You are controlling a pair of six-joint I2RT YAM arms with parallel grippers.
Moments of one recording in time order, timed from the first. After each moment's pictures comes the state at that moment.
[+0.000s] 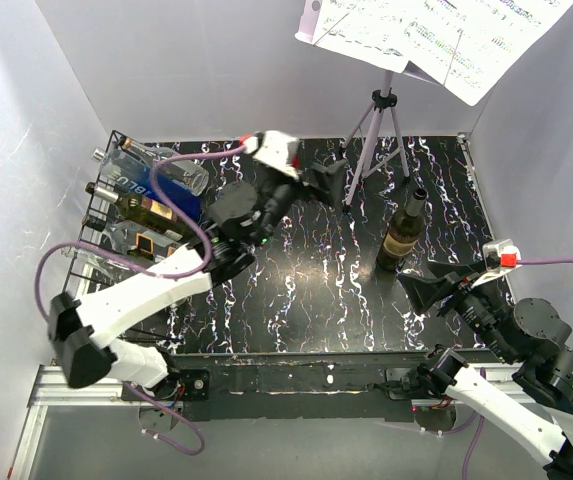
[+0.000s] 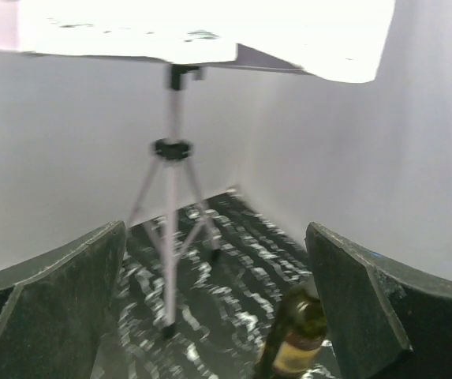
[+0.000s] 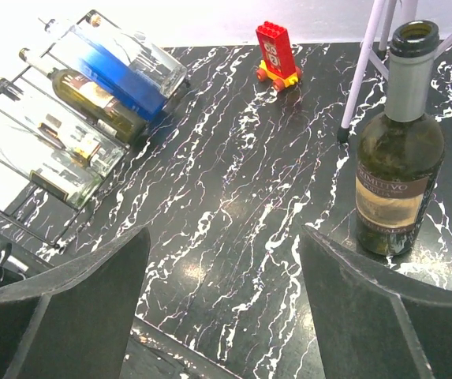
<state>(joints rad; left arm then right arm) -0.97 1.43 1.30 0.45 -0.25 -0.05 0.85 0.20 0.87 -0.72 0.28 0.35</state>
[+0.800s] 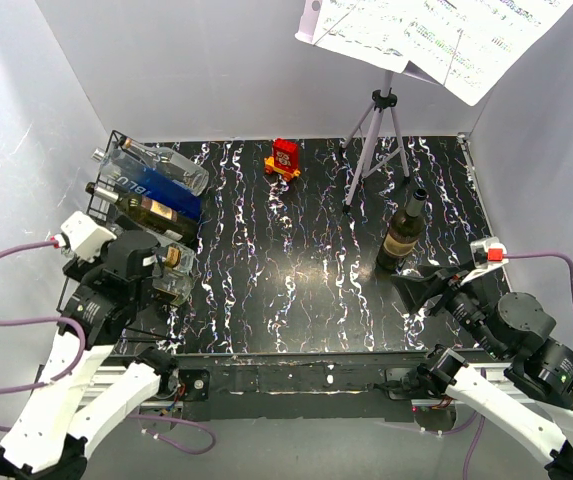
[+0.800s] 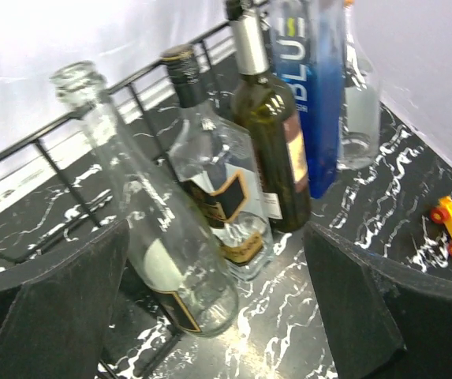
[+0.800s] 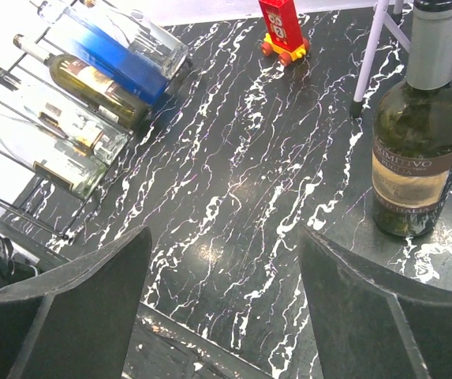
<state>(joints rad) -0.49 0.72 1.05 -0.94 -1.03 -0.83 0.85 0.22 0.83 -0.72 0.27 0.42</state>
